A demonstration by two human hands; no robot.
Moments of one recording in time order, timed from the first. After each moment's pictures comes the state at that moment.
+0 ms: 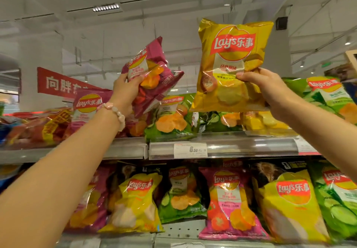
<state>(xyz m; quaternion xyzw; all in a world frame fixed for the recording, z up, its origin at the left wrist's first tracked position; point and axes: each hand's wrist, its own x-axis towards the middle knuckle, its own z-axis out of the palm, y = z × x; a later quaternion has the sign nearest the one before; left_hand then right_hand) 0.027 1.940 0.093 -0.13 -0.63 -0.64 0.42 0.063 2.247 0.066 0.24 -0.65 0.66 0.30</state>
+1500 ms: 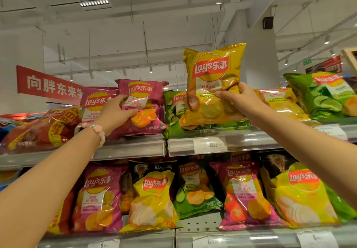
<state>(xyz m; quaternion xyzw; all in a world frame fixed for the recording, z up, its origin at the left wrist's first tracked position) 0.024 1.844 0.049 -0.10 -0.84 -0.35 0.41 0.034 2.165 0.046 0.17 -0.71 0.60 0.31</state>
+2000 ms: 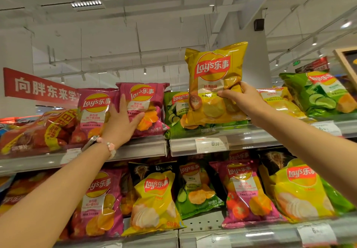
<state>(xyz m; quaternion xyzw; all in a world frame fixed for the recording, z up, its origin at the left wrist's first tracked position) 0.001 1.838 0.020 -0.06 -0.88 -0.22 0.41 0.036 2.166 0.042 0.16 -0.71 0.60 0.34</state>
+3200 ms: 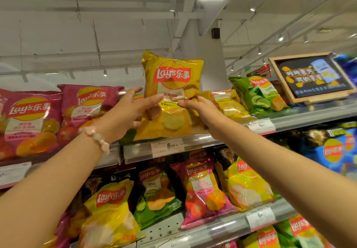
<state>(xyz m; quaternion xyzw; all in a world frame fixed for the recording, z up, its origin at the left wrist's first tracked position) 0.053 1.971 0.049 -0.31 -0.74 -0.59 0.10 0.062 2.171 0.015 0.18 -0.68 0.67 0.24</state>
